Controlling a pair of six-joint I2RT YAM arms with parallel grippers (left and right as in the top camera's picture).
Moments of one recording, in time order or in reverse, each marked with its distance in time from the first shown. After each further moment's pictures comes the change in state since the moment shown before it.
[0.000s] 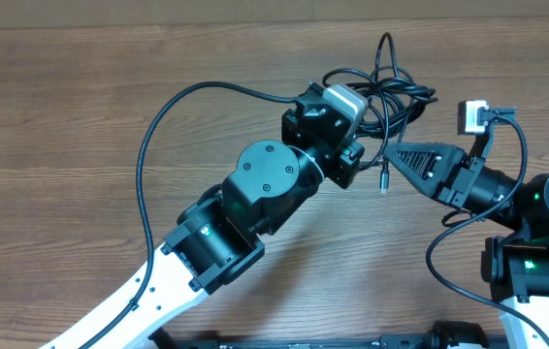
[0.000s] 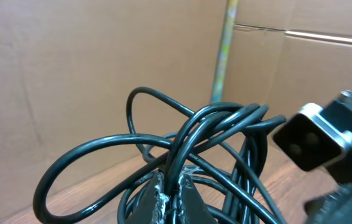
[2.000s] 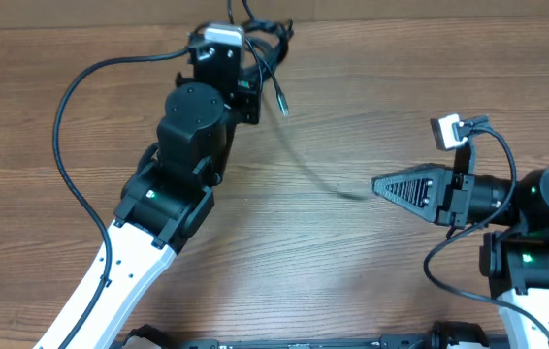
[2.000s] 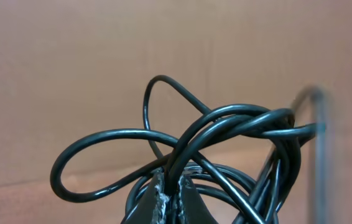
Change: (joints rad) left arm 0.355 -0.007 0.000 -0.157 -0.163 0.019; right arm 0.000 0.035 0.000 0.006 -0.274 -0.064
